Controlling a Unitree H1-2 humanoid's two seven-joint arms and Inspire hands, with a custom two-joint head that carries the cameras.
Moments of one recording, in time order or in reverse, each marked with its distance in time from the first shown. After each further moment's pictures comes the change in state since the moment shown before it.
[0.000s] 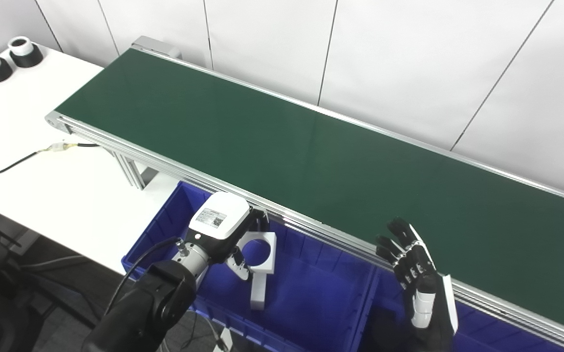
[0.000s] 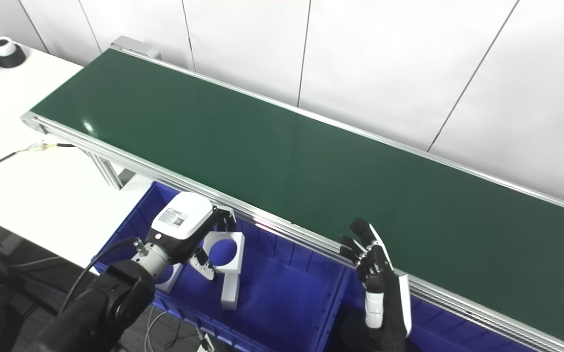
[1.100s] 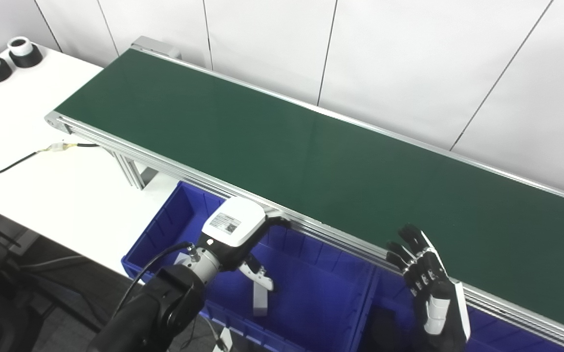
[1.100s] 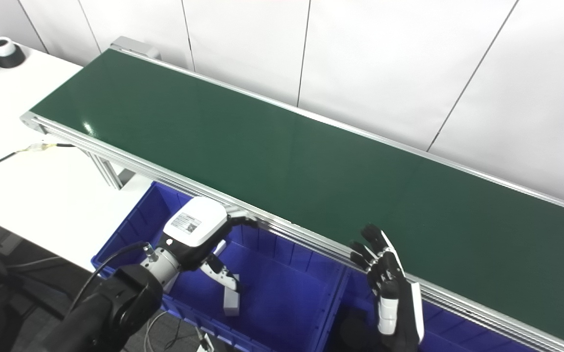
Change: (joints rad) left arm 0.011 -0.043 -0.055 -0.092 -0.066 -0.070 0.027; right arm 0.010 -0.047 -0.053 0.014 0.074 0.001 0.021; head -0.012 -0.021
